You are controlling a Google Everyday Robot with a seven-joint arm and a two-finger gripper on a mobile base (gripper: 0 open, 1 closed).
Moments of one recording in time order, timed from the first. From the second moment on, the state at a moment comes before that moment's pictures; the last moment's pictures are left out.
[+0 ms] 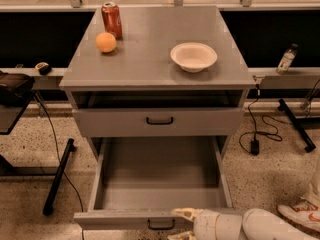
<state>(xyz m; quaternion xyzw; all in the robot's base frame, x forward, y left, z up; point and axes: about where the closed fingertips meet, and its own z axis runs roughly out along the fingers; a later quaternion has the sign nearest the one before) 0.363 -0.057 0.509 -0.61 0.64 0.20 0.42</state>
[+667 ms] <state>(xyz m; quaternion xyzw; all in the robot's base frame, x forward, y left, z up) 0.348 -0.078 0.452 -0.61 0.66 0.21 0.39</state>
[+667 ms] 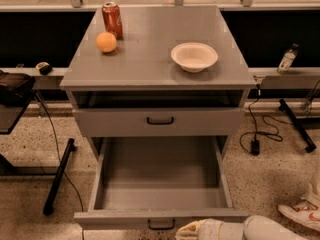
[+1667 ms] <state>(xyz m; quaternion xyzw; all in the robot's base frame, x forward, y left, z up) 0.382 -0.099 0.367 -0.59 0.67 0.18 0.42</state>
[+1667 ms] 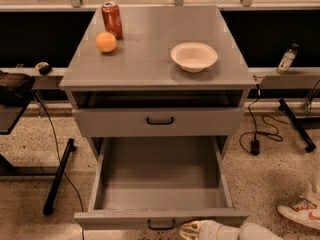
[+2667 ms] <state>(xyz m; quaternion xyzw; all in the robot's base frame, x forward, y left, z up) 0.444 -0.082 0.372 -0.56 0.62 0.14 0.54</state>
